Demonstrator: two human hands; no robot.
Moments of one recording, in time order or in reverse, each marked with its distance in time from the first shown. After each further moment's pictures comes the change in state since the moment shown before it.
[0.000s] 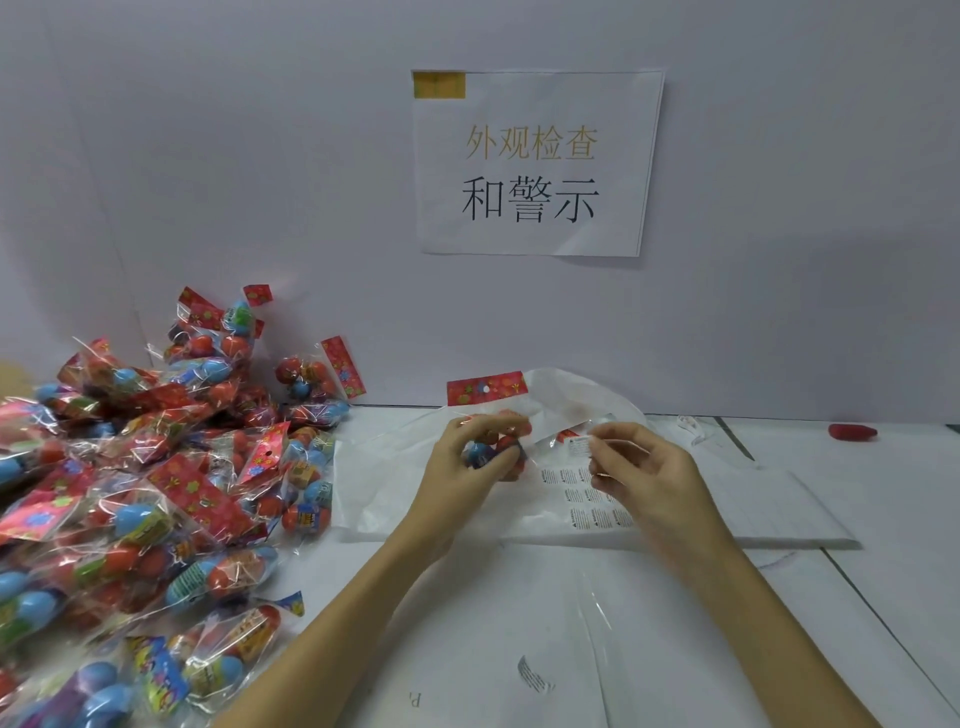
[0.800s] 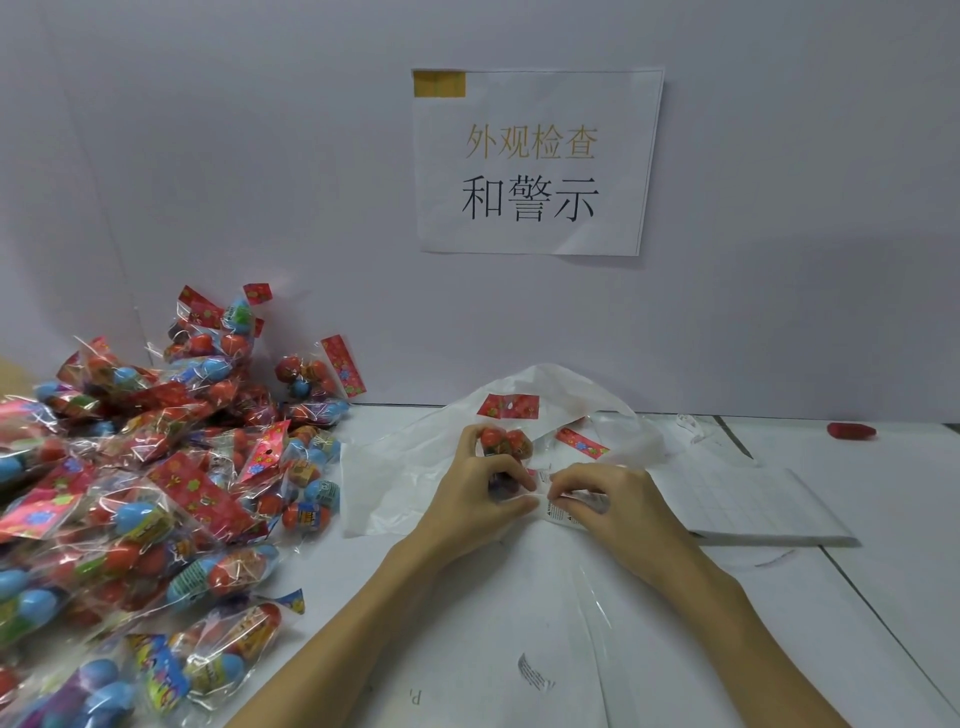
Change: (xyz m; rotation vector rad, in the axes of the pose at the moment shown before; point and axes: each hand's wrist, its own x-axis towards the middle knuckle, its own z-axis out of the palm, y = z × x) left_hand -0.005 -0.017 0.001 0.570 -0.157 0.088; right_hand 0.005 0.032 -0.007 -0.893 -0.249 -0.310
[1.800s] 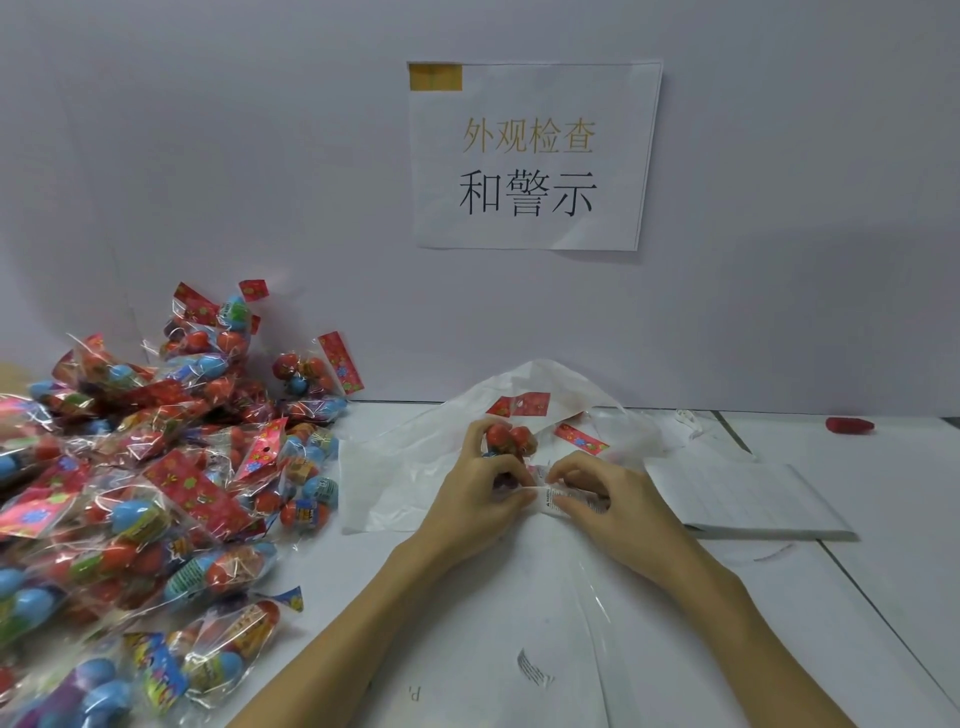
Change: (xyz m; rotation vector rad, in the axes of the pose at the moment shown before) left_hand 0.001 -0.008 0.008 0.062 0.035 0.128; right_hand -0.002 0.012 0.005 0.084 -0.040 0.105
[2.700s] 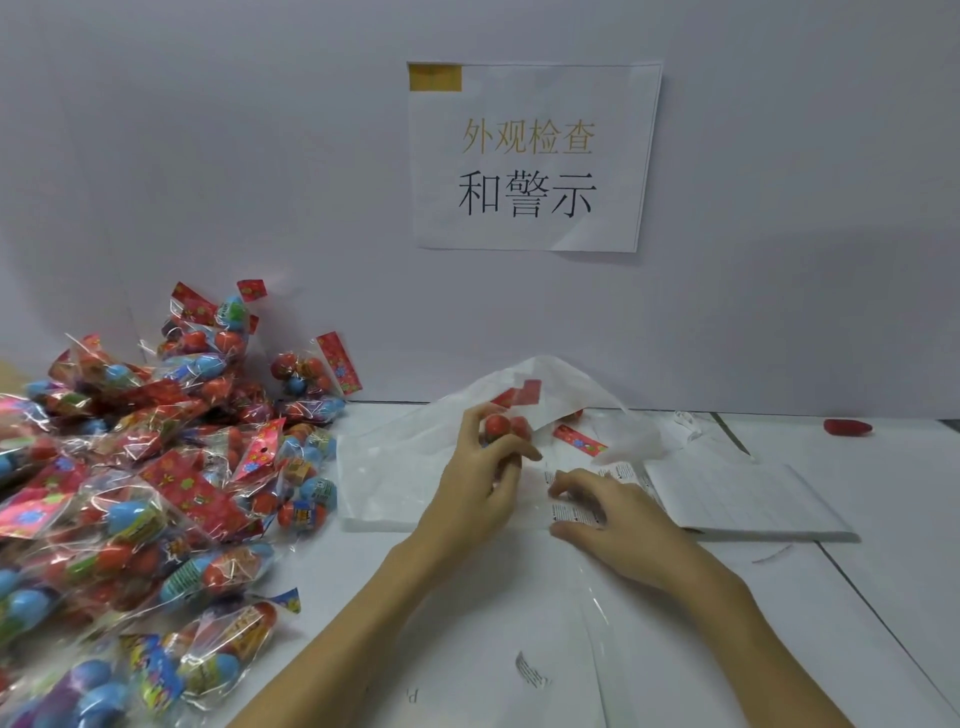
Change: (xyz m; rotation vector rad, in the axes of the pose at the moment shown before) left_hand 0.000 0.019 -0.006 -0.009 0.129 0.074; right_hand -0.006 -0.010 -0.006 -0.221 -0.193 0.186
